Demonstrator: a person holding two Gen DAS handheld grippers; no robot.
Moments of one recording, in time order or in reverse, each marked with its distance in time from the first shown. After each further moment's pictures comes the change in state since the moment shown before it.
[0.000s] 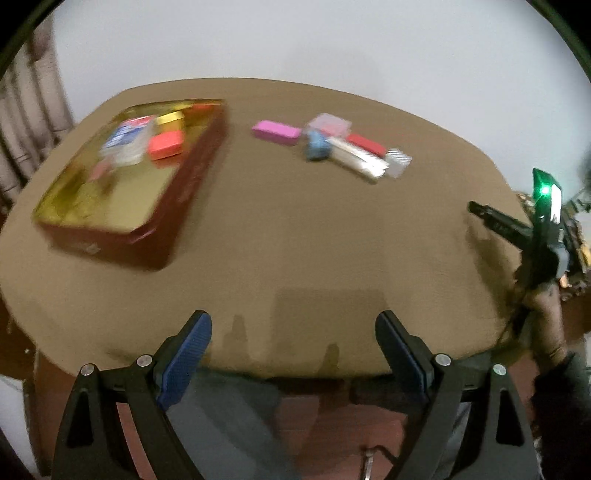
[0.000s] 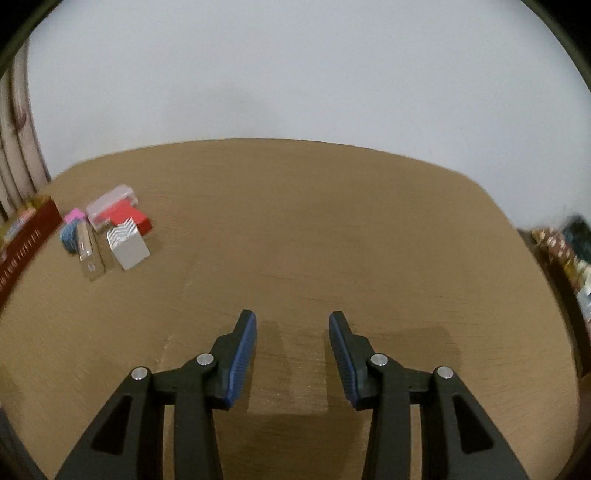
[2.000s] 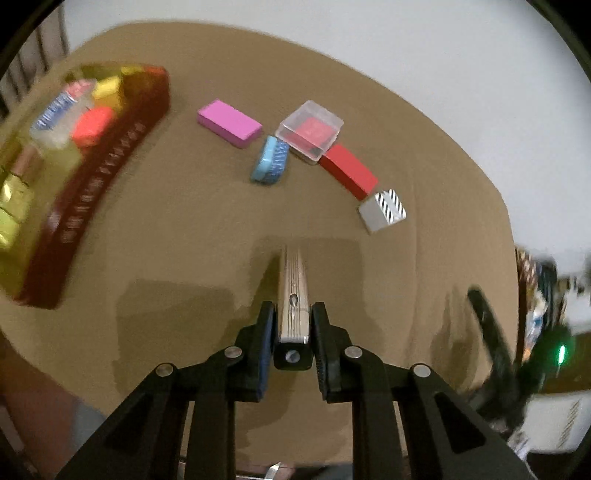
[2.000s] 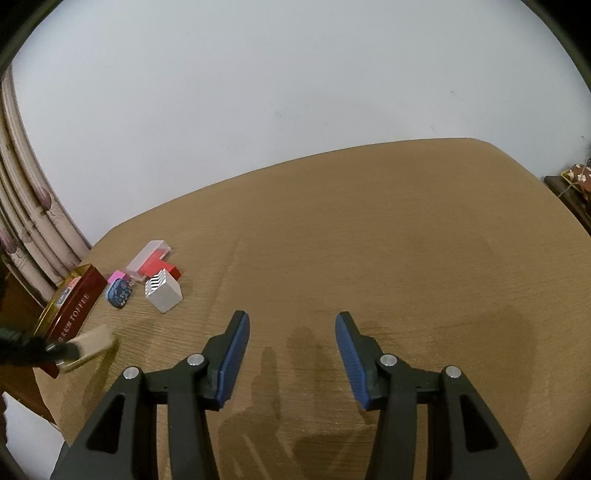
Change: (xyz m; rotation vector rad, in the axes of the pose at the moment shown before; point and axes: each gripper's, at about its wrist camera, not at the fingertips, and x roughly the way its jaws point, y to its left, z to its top) left arm 0.084 -0.082 0.100 -0.261 0.170 -0.028; right arm -0.041 -0.063 -0.023 0.219 -0.063 0.216
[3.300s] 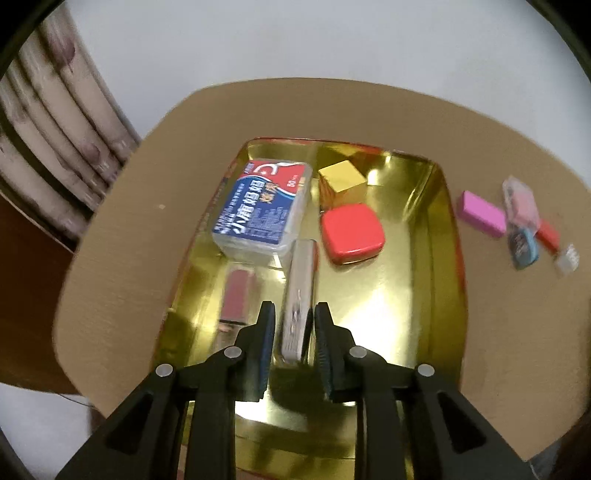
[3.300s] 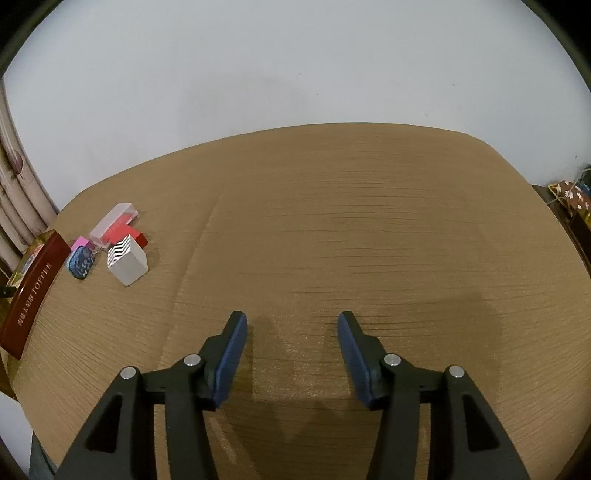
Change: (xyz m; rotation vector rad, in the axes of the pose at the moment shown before) left arm -0.044 0.221 0.075 0.237 -0.157 0.382; right arm 0.047 0.023 0.001 -0.093 0.115 -0.129
